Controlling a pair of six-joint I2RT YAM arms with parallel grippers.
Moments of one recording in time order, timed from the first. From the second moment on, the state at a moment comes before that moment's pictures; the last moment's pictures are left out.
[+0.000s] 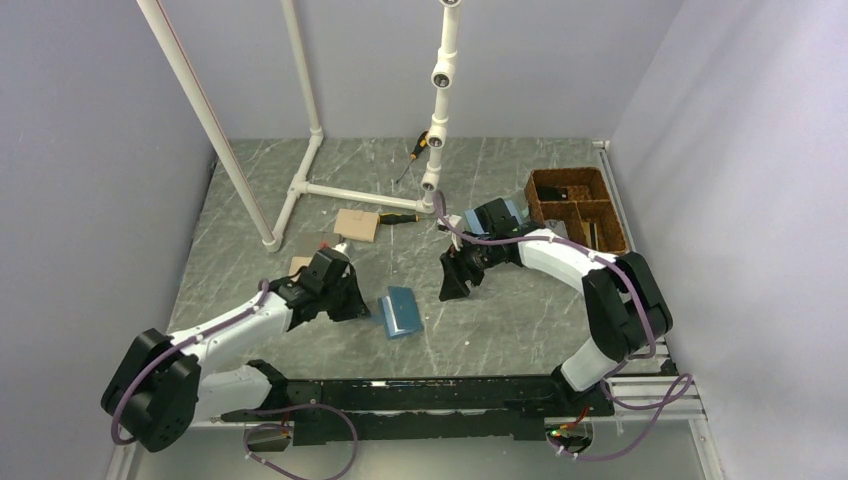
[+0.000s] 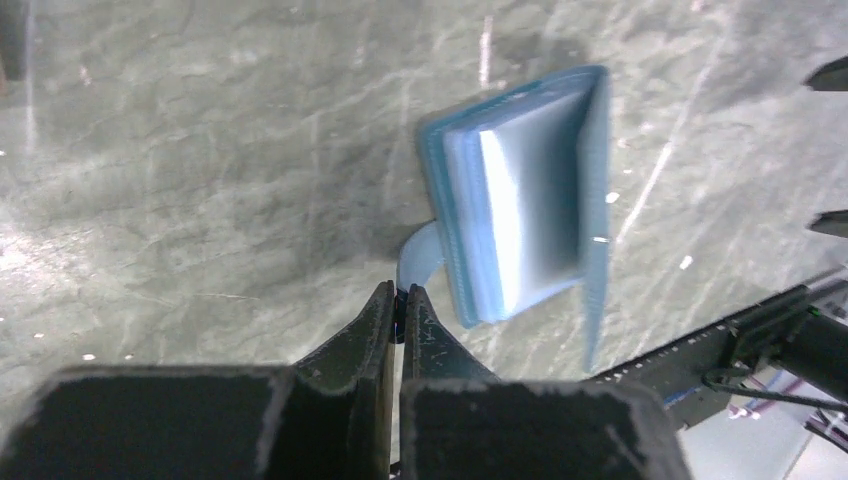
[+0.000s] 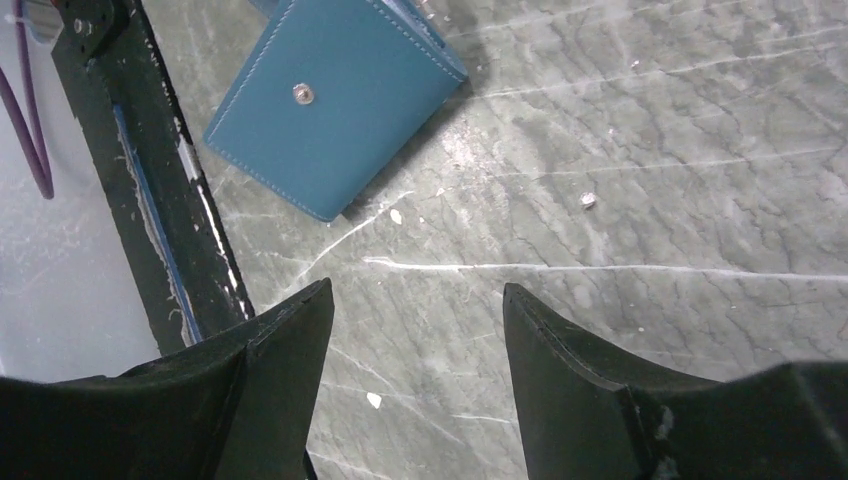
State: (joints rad) left arm -0.60 1.16 0.53 -0.33 0.10 -0.75; right arm 0.47 1.60 0.94 -0.43 -0.77 -0.23
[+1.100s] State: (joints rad) left arm -0.60 1.16 0.58 0.14 0.49 -0.81; right arm 0.49 1.54 0.98 -0.56 -0.92 -0.38
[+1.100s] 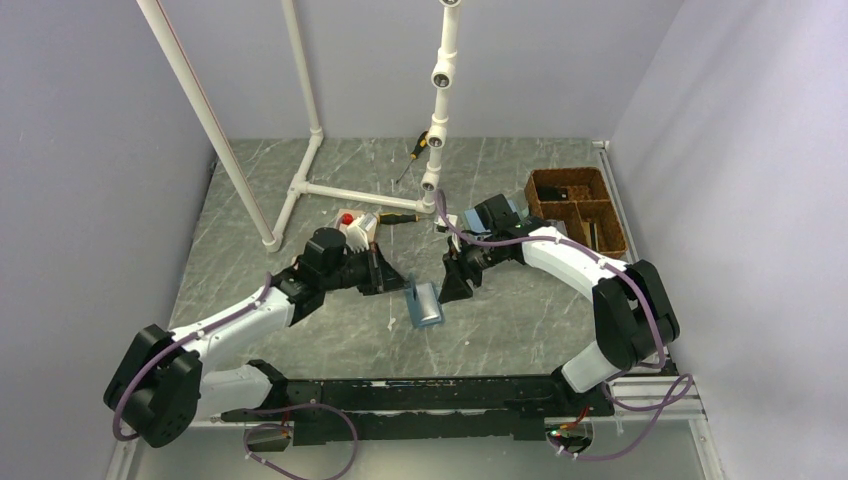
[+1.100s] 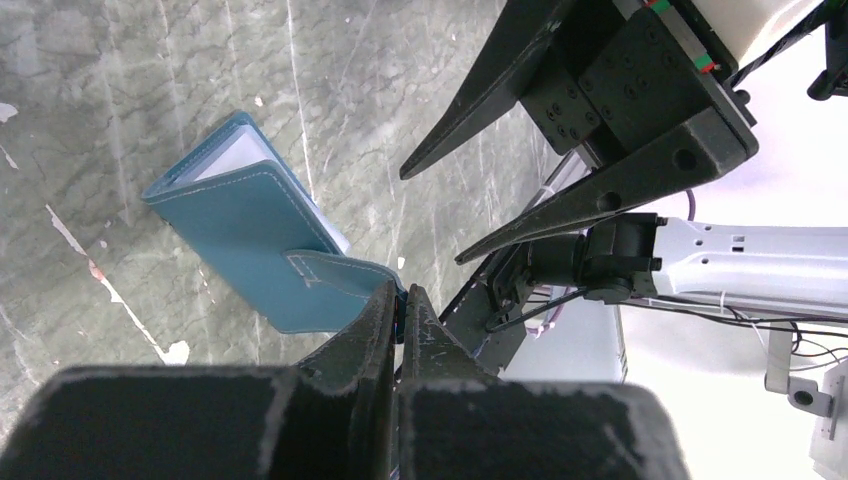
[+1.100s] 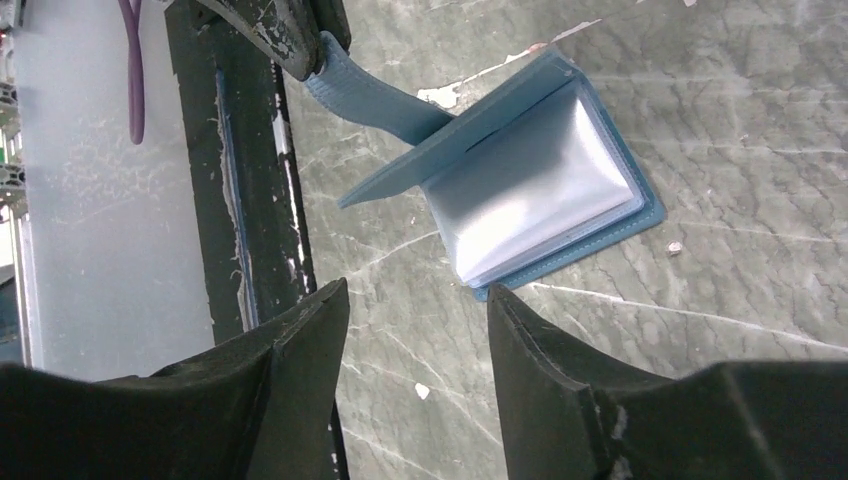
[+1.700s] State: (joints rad) left arm -0.60 1.19 0.50 0.04 0.38 -0.80; right arm 0.53 1.66 0.98 -0.49 -0.87 -0.26
